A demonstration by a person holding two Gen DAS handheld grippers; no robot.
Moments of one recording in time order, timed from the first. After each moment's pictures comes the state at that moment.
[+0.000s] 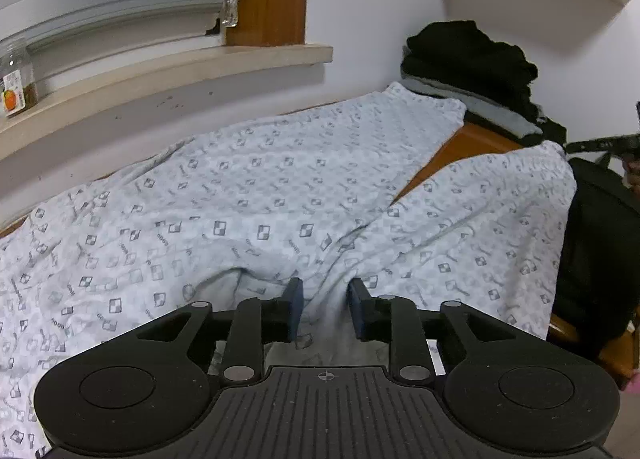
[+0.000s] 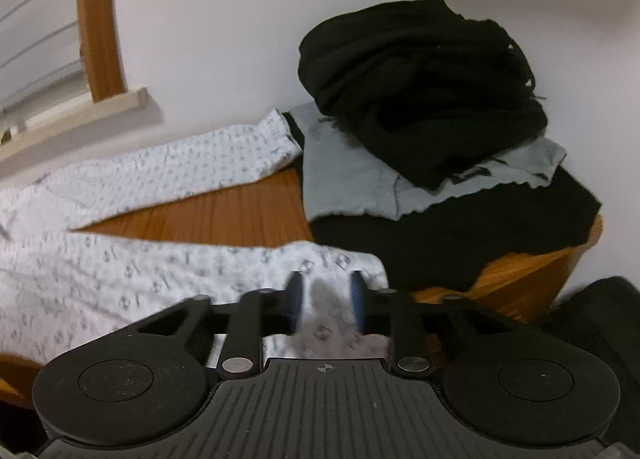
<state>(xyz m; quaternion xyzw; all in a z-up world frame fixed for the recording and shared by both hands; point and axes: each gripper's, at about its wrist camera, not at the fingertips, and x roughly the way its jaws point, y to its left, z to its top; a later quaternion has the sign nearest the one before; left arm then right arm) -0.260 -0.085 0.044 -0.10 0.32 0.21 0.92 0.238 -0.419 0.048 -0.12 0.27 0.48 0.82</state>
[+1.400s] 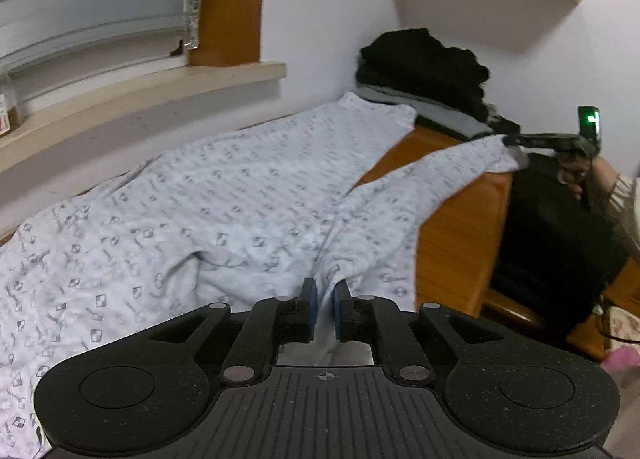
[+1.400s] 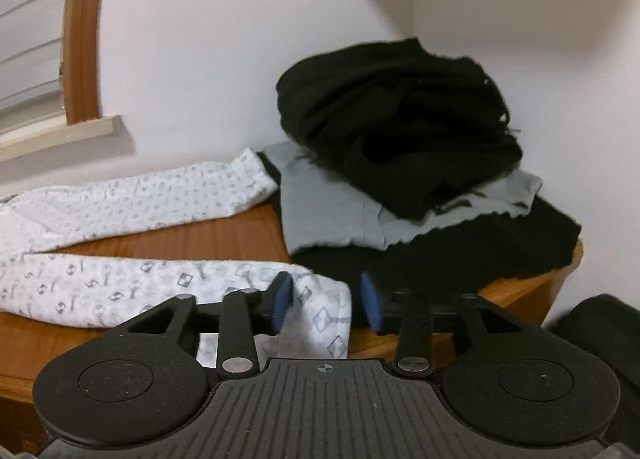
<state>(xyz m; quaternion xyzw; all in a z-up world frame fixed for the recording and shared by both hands) -0.284 -0.119 0.062 -0.08 0.30 0.15 0.94 0.215 -0.409 0.039 -0.09 0.17 0.44 0.87</state>
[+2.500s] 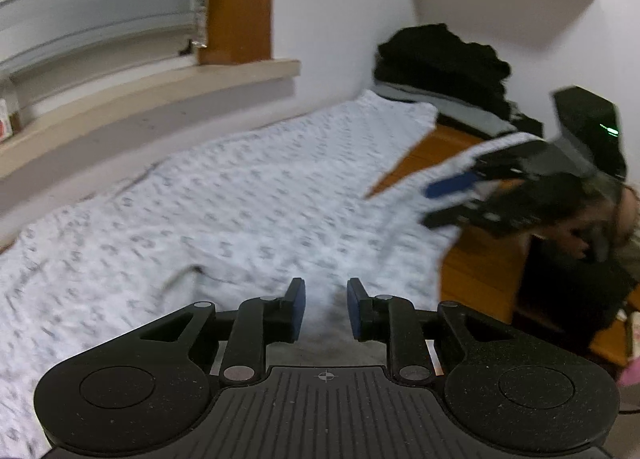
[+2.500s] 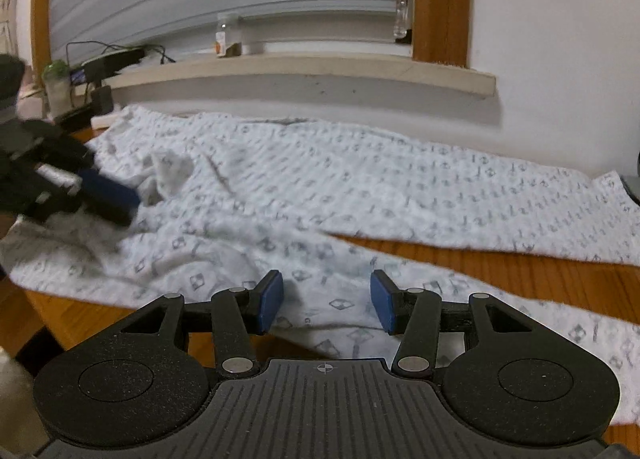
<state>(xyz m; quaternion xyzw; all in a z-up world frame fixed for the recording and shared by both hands) -0.256 -0.112 0.050 -0.06 0.31 0.19 0.93 0.005 -0.262 0.031 -0.20 0.19 0.71 0.64</state>
